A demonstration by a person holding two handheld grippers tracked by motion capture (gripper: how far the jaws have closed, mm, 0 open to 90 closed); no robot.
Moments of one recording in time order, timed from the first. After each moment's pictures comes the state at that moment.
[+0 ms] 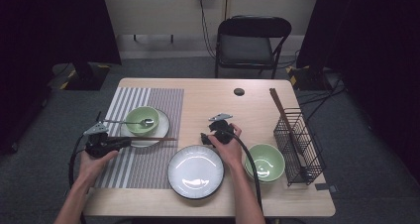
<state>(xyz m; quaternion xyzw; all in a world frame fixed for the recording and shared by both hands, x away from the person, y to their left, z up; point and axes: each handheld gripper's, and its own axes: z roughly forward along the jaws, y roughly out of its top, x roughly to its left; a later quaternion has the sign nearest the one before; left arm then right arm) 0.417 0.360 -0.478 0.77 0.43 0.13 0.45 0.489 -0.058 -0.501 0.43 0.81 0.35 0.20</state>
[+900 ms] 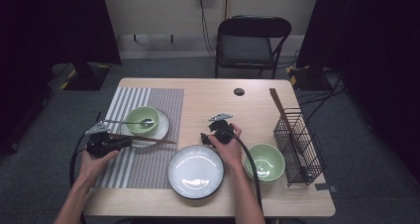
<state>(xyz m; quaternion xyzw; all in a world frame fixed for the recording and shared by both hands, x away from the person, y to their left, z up) 0.418 0.358 -0.478 0.78 0.42 0.13 0.45 0.489 -0.058 -0.501 0.43 0.81 0.35 0.20</state>
